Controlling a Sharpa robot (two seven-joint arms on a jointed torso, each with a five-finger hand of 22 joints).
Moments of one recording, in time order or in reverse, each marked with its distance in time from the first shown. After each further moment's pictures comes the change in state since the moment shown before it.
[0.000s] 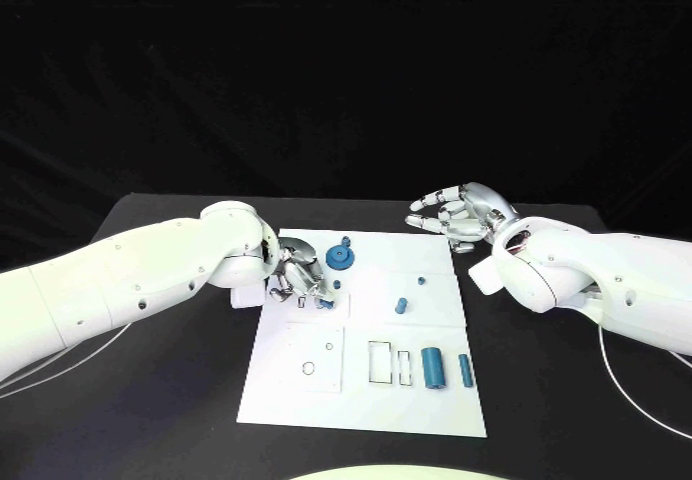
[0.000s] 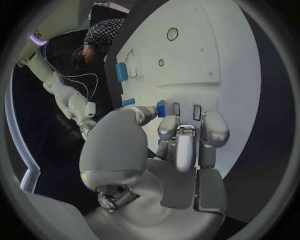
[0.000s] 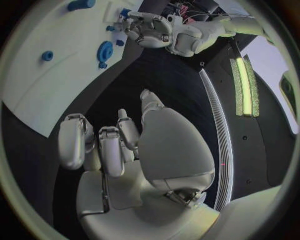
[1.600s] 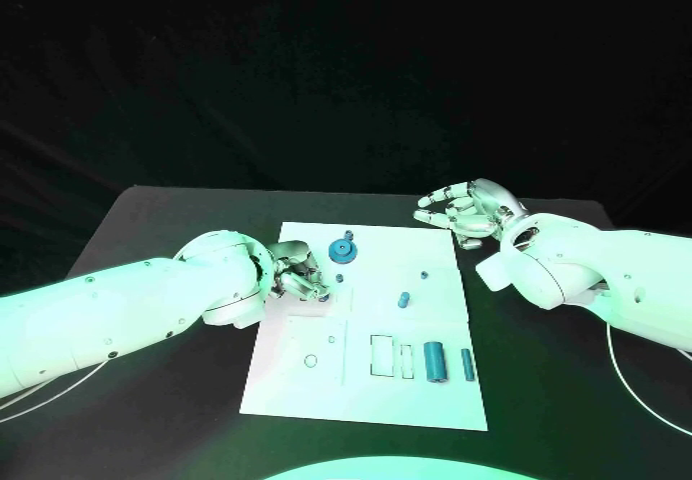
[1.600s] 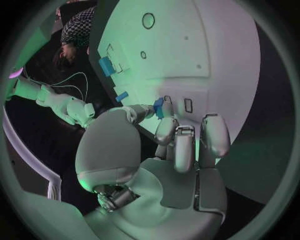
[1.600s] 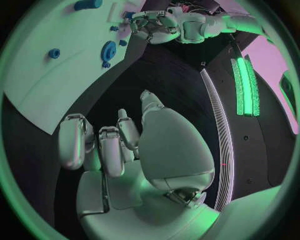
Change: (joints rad) left arm -0.081 -0.128 -0.010 0.219 -0.256 -0.379 0.023; left_hand -0.090 -0.068 0.013 -0.055 0.266 0.072 -0.018 0.000 0.050 0.070 -0.020 0.006 0.048 0.000 -0.021 0.010 0.001 -0.016 0.065 -0.021 0.047 0.098; right arm -0.005 -0.009 -0.002 -0.008 0.000 0.005 0.002; right_hand -0.009 0.009 0.000 0.000 0.000 0.000 0.000 0.000 -0.002 0.000 0.000 0.000 0.000 0.000 0.000 0.000 0.001 0.000 0.000 0.000 0.000 -0.001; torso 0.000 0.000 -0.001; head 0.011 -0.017
